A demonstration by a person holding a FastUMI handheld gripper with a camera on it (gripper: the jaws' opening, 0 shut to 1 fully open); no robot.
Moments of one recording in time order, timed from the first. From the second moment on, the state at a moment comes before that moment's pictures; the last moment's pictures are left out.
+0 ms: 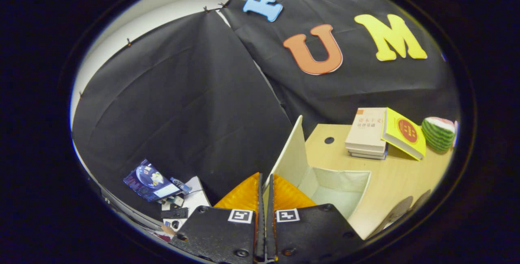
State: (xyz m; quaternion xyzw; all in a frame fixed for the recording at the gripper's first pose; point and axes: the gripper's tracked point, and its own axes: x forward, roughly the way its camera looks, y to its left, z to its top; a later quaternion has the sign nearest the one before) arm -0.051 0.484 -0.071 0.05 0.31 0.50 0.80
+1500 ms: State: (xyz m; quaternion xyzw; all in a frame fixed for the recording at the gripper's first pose) arm -0.032 0.283 -0.033 -0.11 0.19 0.29 0.93
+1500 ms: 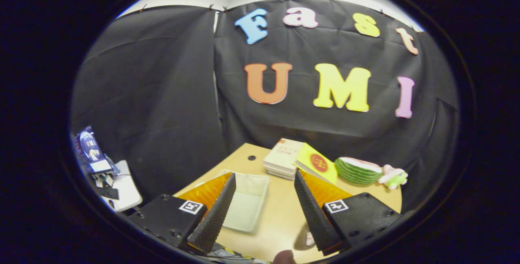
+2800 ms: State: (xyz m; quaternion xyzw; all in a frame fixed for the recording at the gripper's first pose) arm 0.050 0.092 -0.382 -0.09 0.56 0.19 0.81
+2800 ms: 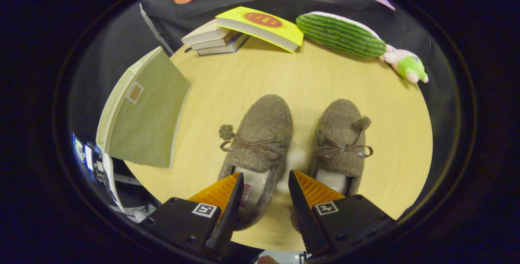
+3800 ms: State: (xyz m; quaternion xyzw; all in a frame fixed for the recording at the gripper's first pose) arm 0.060 0.154 -0.299 0.13 0.57 0.11 0.80
